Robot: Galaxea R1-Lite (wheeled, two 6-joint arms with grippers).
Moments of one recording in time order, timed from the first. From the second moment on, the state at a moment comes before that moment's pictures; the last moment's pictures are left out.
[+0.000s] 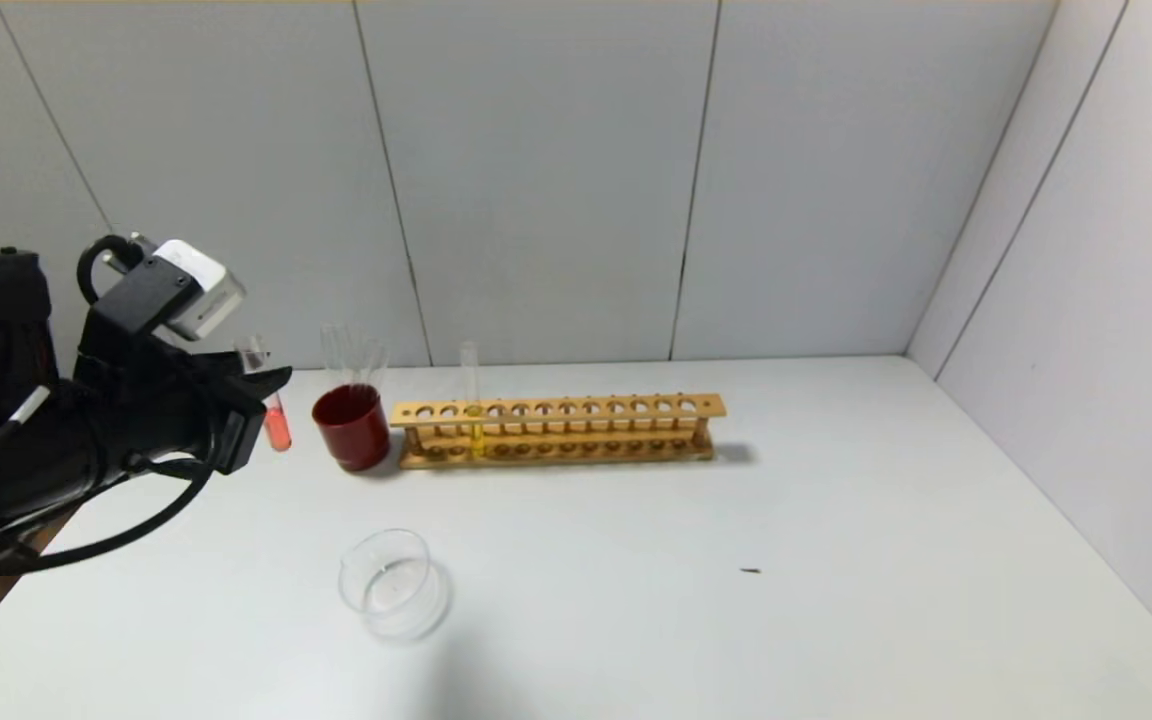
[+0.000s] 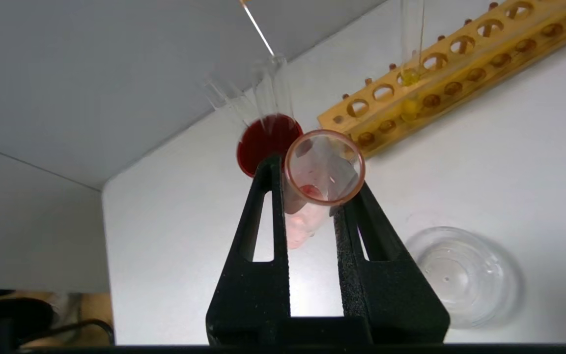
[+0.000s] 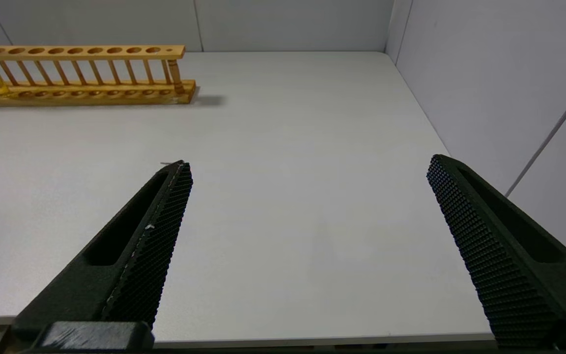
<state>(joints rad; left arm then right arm) -0.18 1.40 -0.69 -0.44 -0.03 0.42 0.00 0.00 0.00 0.00 0.00 0.00</state>
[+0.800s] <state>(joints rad) -0.18 1.42 -0.21 -1.15 -0.03 0.64 0.00 0.00 0.00 0.00 0.00 0.00</state>
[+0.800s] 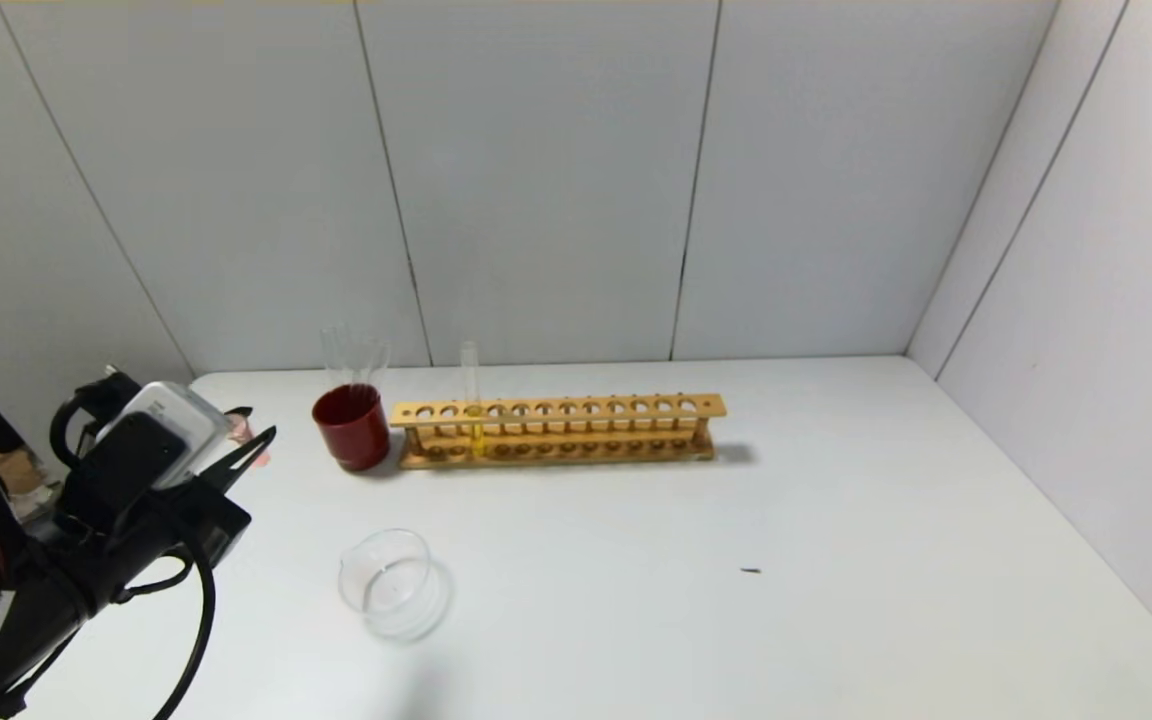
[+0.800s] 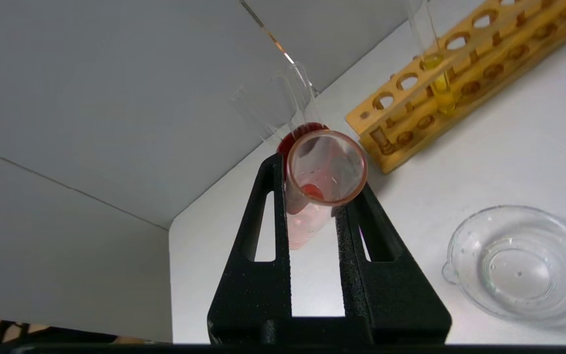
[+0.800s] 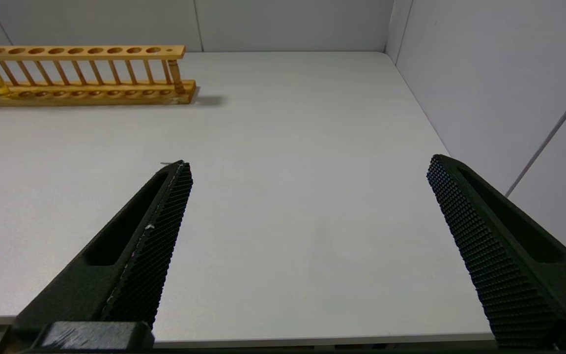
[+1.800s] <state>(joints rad) -0.17 1.66 -0.19 -1.28 -0.06 1.09 0.00 0.00 0.00 0.00 0.00 0.00</state>
